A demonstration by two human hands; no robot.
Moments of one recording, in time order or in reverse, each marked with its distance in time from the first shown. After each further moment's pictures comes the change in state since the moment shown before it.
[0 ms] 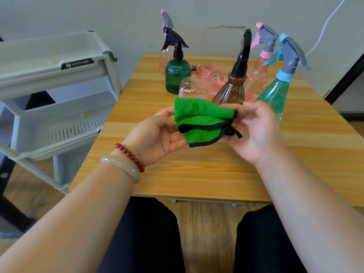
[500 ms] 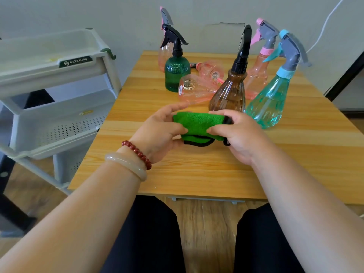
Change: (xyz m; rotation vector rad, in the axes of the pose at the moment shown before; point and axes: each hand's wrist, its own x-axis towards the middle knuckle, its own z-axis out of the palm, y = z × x) left_hand 0.008 -0.009 0.008 0.299 0.119 0.137; right_hand 0.012 0.021 -0.003 -0.631 0.069 -0.047
